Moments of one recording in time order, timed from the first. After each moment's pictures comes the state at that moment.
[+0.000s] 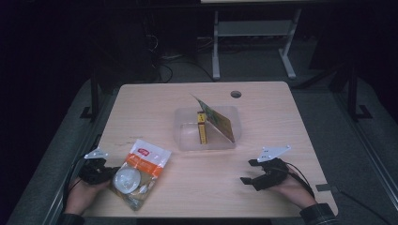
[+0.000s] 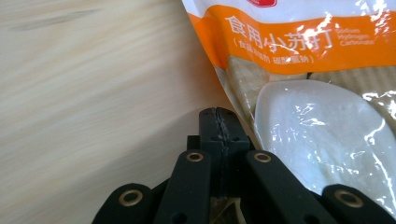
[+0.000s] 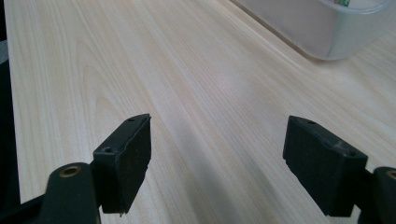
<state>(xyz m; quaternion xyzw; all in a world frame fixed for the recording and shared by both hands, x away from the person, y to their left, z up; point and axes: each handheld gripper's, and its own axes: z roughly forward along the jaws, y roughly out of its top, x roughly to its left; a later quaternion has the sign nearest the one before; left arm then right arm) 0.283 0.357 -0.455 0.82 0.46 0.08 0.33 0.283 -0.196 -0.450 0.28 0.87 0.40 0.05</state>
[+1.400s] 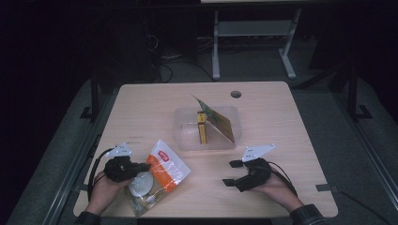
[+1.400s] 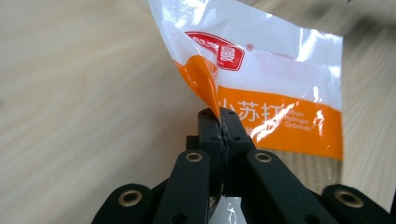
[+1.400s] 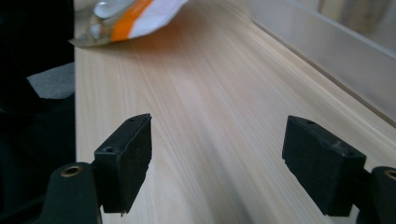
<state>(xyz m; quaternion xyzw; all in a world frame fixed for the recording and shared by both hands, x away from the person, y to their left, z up) 0.284 0.284 -0.425 0.83 0.36 0.06 0.42 0.284 -0.147 -0.443 0.24 0.86 0.45 -0.01</state>
